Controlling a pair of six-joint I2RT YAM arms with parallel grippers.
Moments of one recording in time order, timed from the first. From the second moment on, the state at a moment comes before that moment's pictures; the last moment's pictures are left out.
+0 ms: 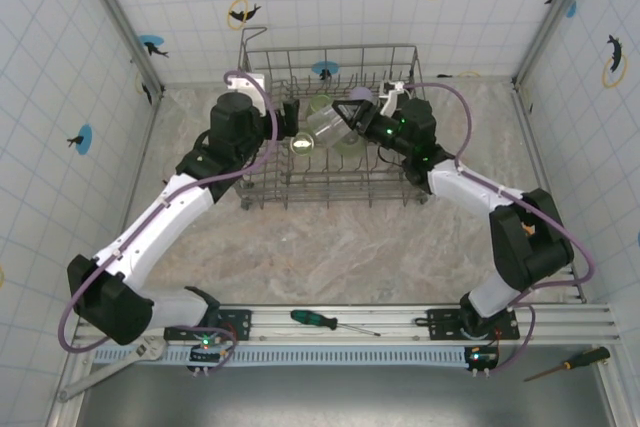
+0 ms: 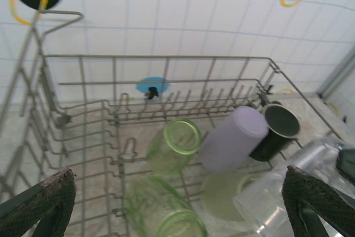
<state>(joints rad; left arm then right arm) -0.52 1.29 1.19 -0.21 -0.15 -0.24 0.51 1.61 1.04 0.51 -0.43 0.98</state>
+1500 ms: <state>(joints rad) -0.23 1.16 1.01 -0.18 -0.23 -0.24 0.79 2.00 1.61 0.04 -0.31 0.16</state>
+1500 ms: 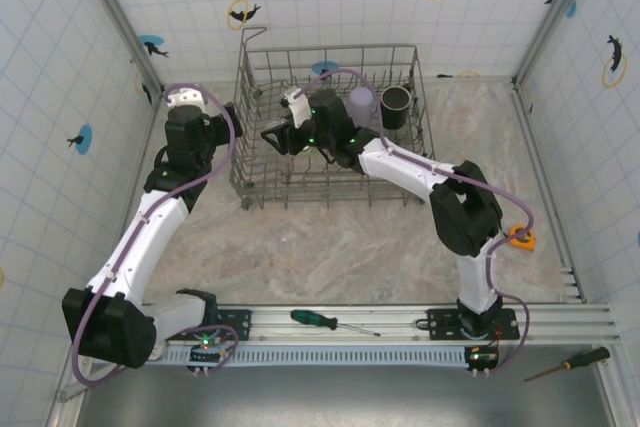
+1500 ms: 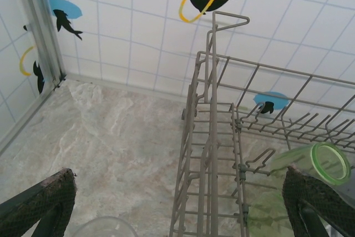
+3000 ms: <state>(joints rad) -0.21 1.21 1.02 -0.21 -0.21 -0.24 0.88 2.21 1.77 -0.08 -0.44 -0.06</state>
